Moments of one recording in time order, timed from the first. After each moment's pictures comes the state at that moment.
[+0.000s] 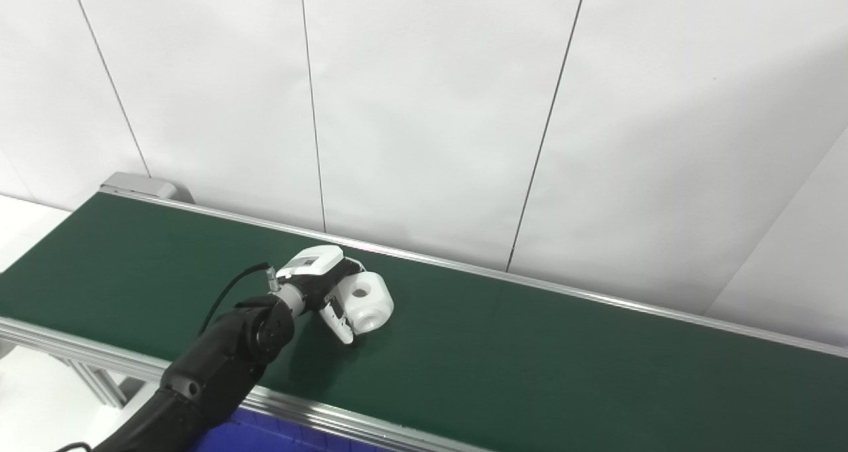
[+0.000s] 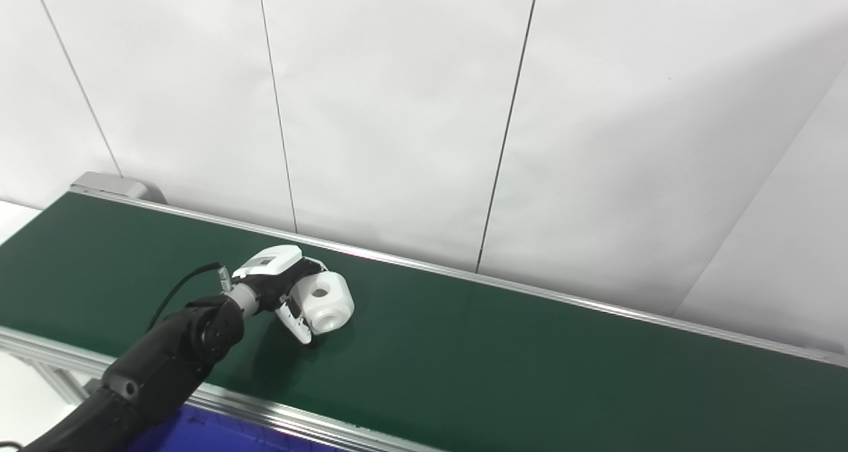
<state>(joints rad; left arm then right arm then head) -0.43 0.40 -0.29 0.43 0.64 0.08 -0.13 0.32 -0.17 0.24 0.17 -0.32 -0.36 0.03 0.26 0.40</state>
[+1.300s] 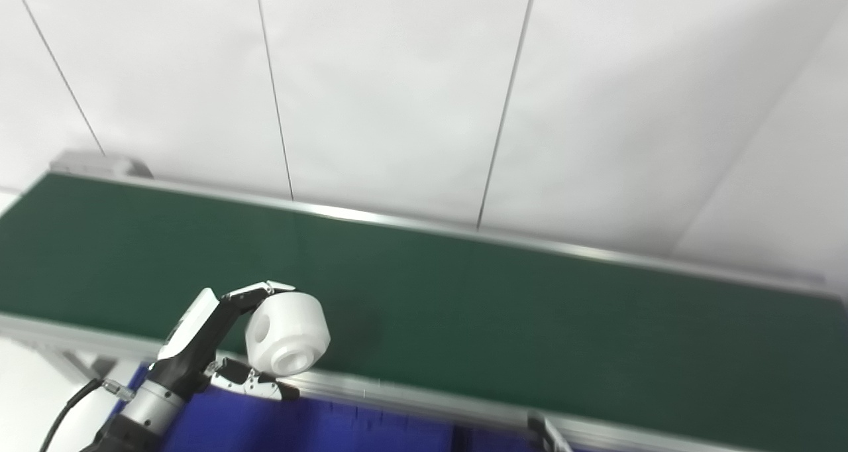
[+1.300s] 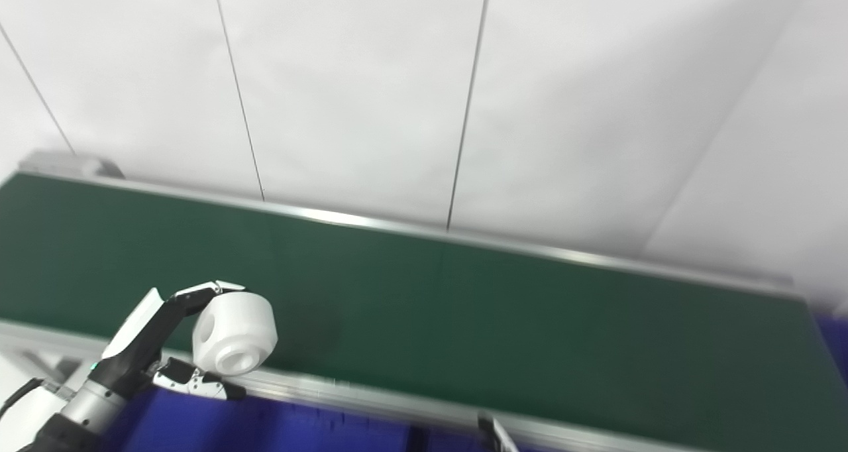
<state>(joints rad) 0.18 0.51 -0.21 0.02 0.27 -0.44 0.07 0.41 -0.17 0.24 -0.06 -0.33 -0.31 0.04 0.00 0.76</state>
